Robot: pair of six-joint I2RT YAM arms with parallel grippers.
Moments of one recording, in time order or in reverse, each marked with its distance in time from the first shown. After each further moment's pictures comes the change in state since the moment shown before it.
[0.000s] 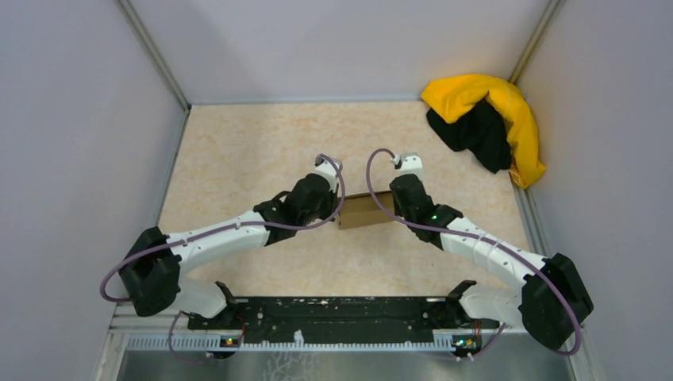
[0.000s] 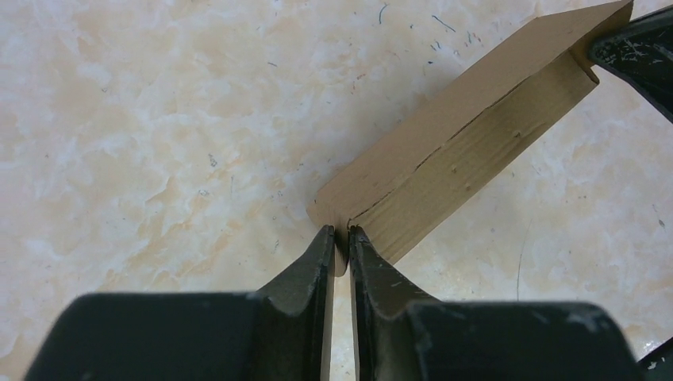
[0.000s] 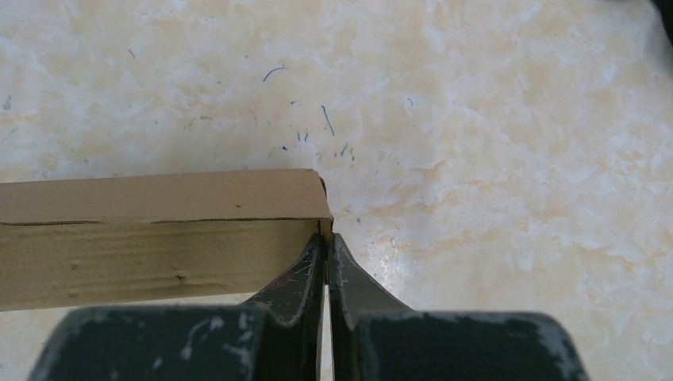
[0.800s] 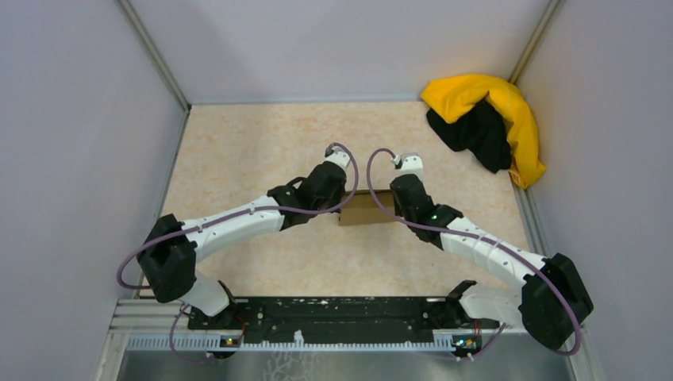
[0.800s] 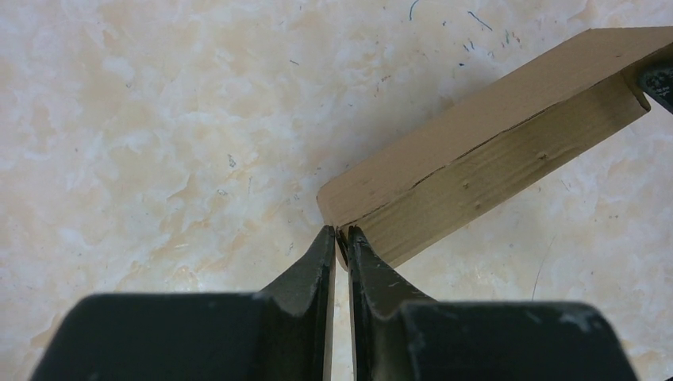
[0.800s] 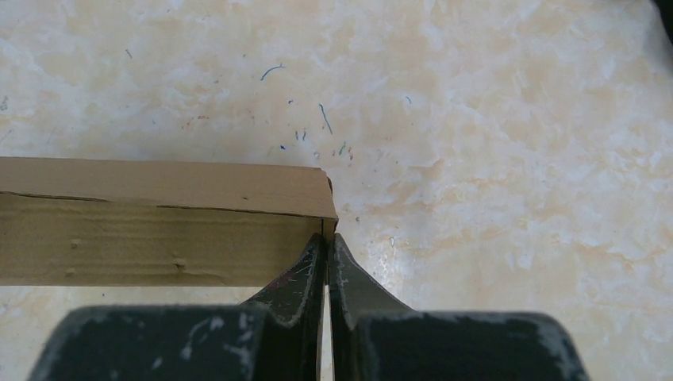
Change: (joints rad) left arm -0.001 0.134 0.207 -0.201 -0.050 -0.030; right arm 0.000 0.000 0.000 -0.003 -0.001 0.008
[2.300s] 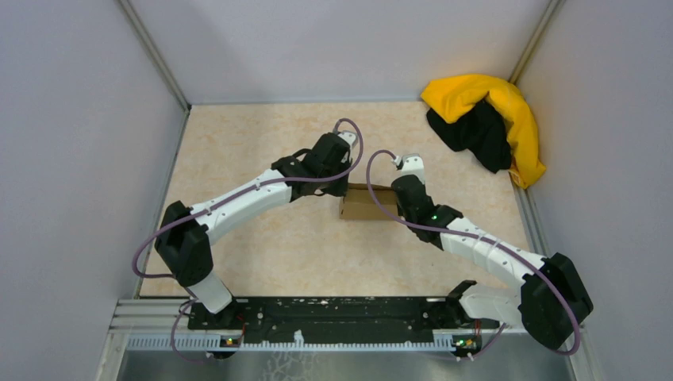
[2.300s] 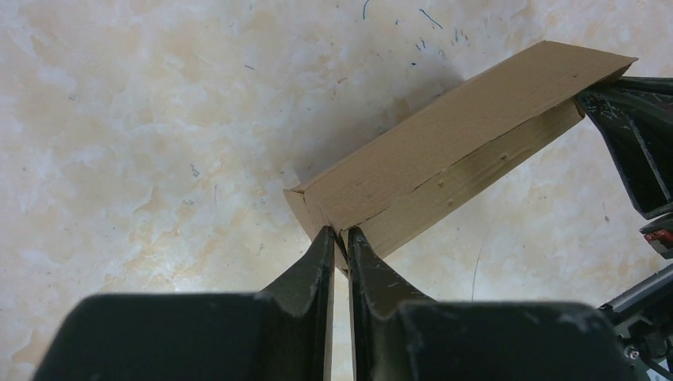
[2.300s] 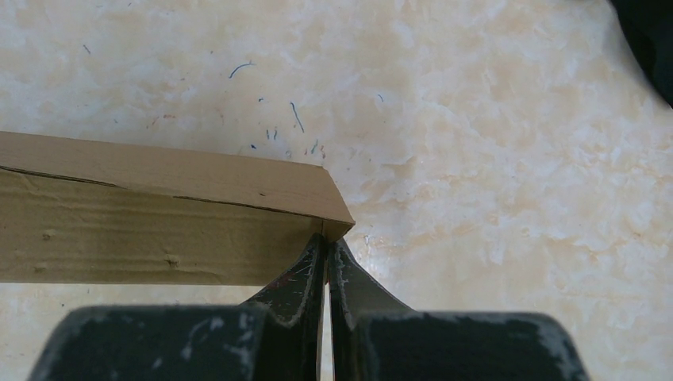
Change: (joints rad) left arm 0.087 0.144 0.310 -0.264 0.229 -0.013; right arm -0.003 0.002 -0.009 -0.004 0.047 -0.029
